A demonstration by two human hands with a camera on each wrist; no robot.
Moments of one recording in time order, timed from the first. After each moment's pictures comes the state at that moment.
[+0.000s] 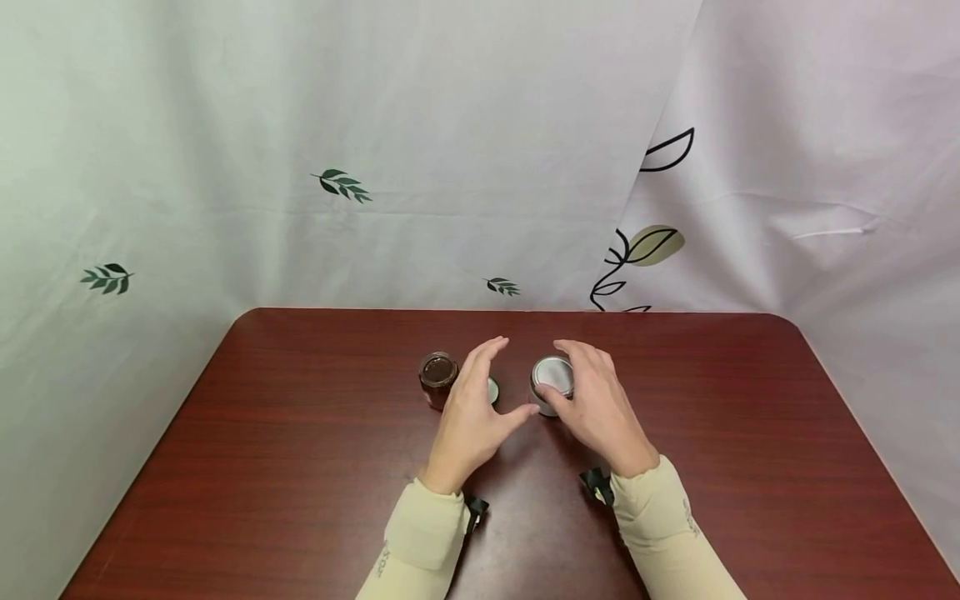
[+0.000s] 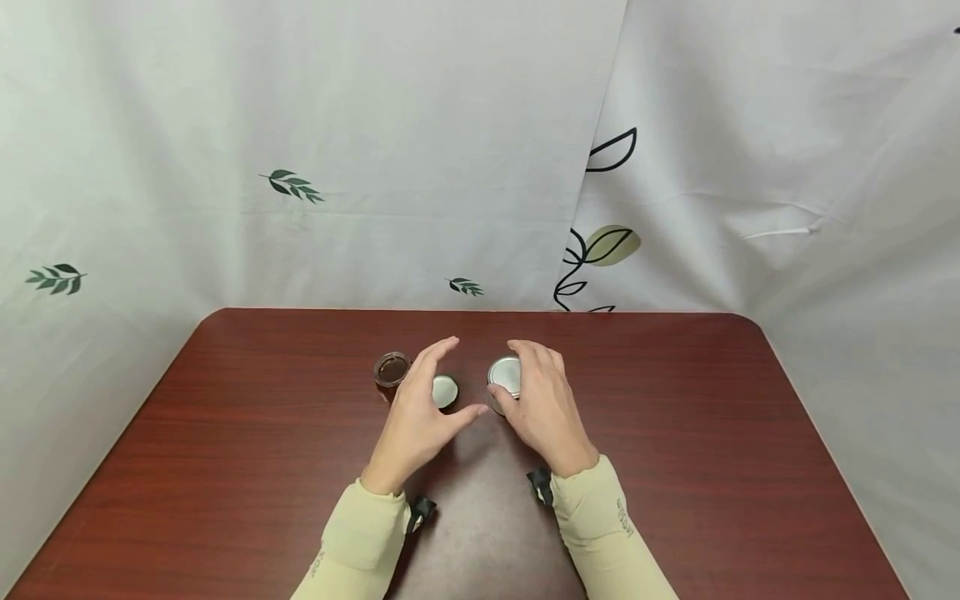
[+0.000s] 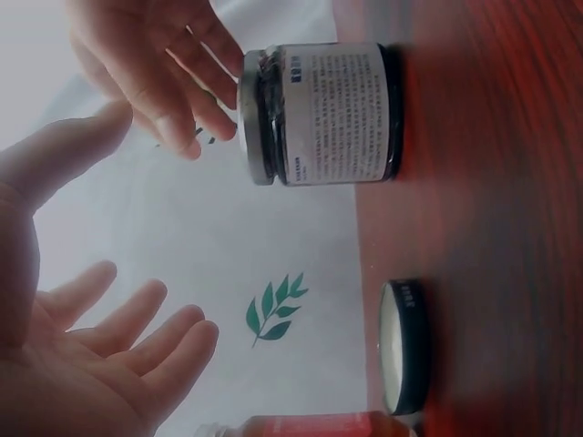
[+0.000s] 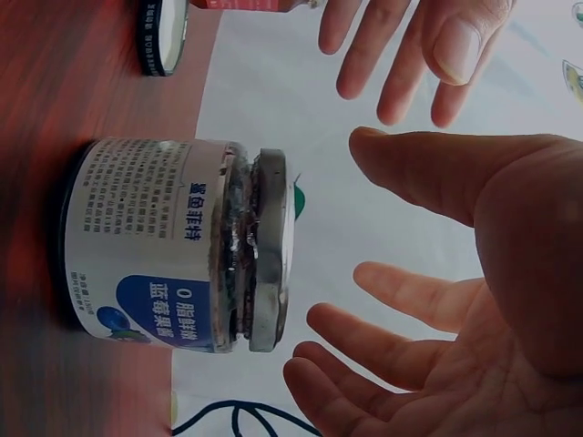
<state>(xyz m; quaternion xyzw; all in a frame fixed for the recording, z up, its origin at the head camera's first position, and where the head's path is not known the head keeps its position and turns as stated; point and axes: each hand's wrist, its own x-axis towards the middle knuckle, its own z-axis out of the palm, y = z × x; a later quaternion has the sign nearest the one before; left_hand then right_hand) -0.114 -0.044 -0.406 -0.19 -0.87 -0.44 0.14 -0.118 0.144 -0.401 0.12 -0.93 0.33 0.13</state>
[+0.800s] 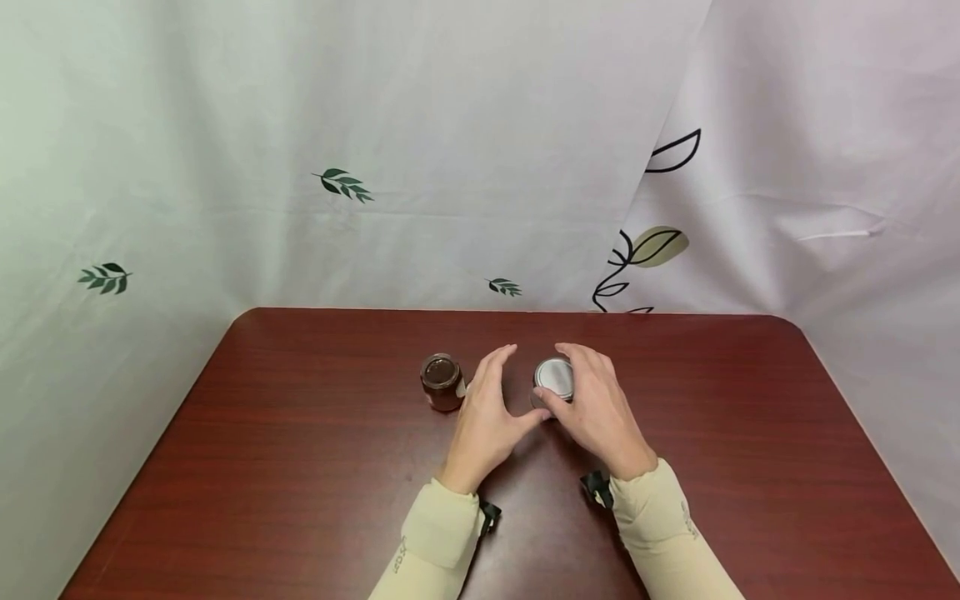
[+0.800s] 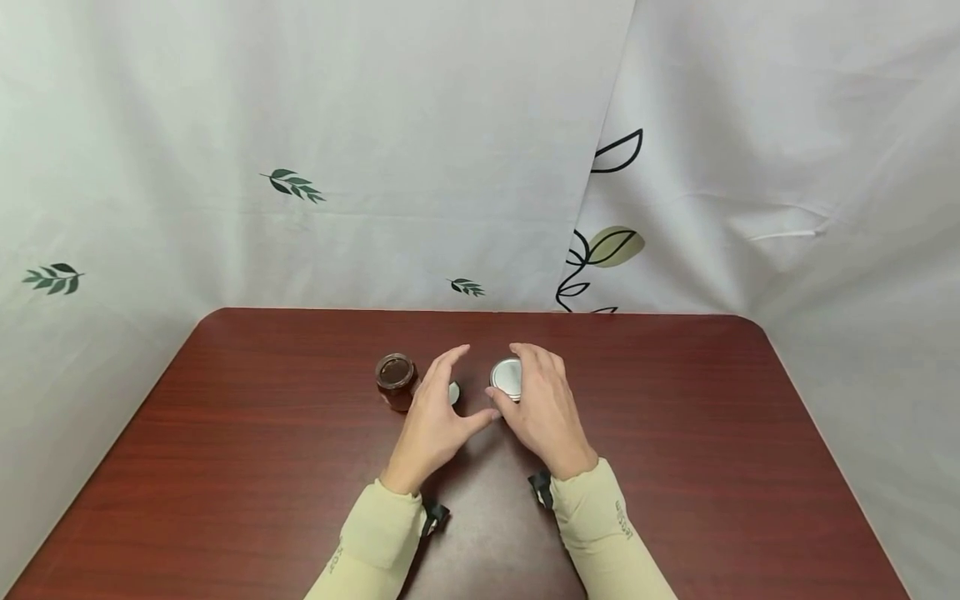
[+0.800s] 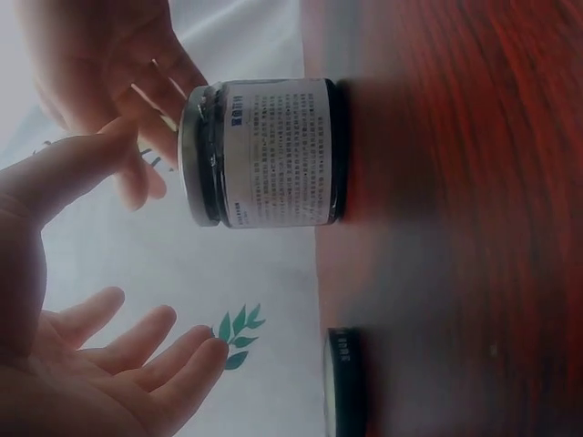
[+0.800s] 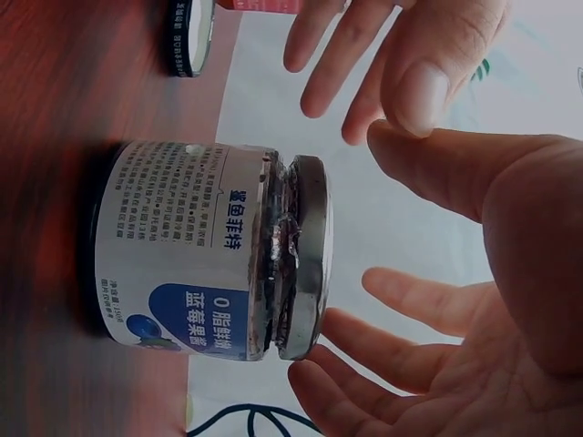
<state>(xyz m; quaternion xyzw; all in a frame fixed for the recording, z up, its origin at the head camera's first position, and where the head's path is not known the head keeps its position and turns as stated) -0.117 -0.029 -0.423 -0.15 -0.88 -0.44 0.11 -0.122 0.142 -0.409 0.12 -0.93 0.32 0.13</state>
